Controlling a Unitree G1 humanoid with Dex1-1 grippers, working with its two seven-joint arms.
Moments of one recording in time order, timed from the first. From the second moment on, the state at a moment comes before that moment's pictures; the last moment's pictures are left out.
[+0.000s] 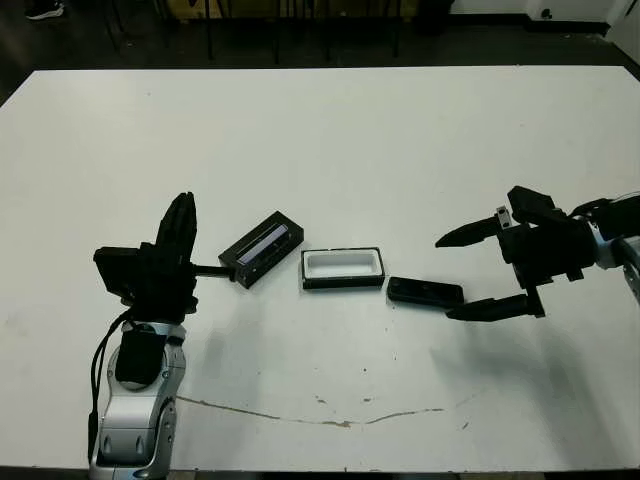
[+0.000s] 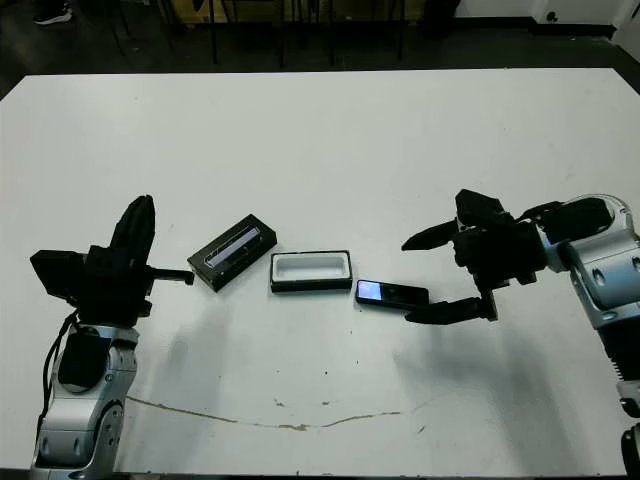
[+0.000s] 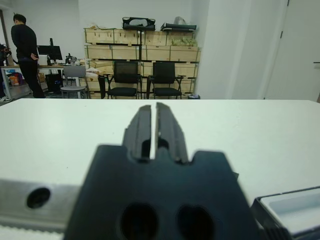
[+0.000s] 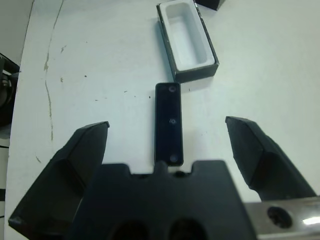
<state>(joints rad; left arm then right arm) 0.09 0.10 0.03 -0.30 -0.08 -0.07 -0.07 -0.53 -0.88 0.25 0.25 0.23 0.30 1.51</state>
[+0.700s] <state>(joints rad) 0.09 0.10 0.04 -0.30 -0.09 -0.07 -0.08 -0.49 -0.84 0.26 0.26 0.21 0.35 1.44</state>
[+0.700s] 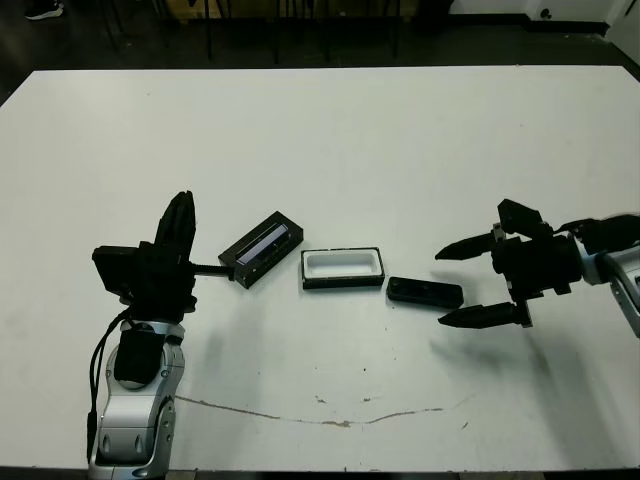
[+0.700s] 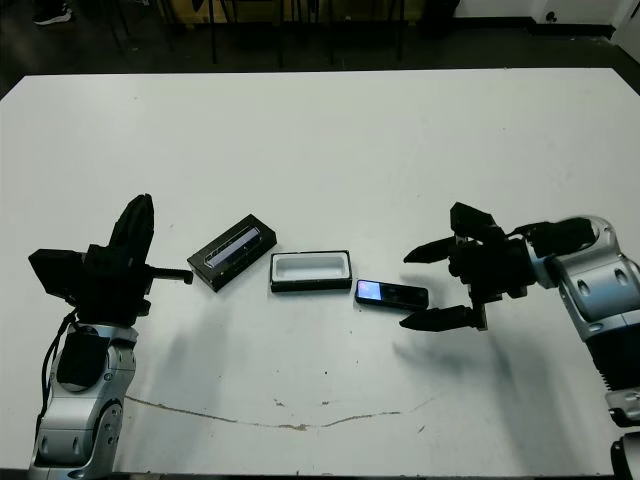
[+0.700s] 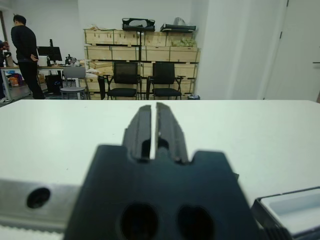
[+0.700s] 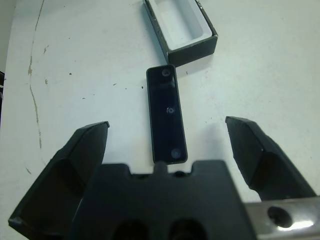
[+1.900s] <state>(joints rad) 0.10 0.10 0.05 -0.31 -0.10 -0.06 -0.08 -0.35 -0.86 0.24 0.09 0.27 0.55 1.33</state>
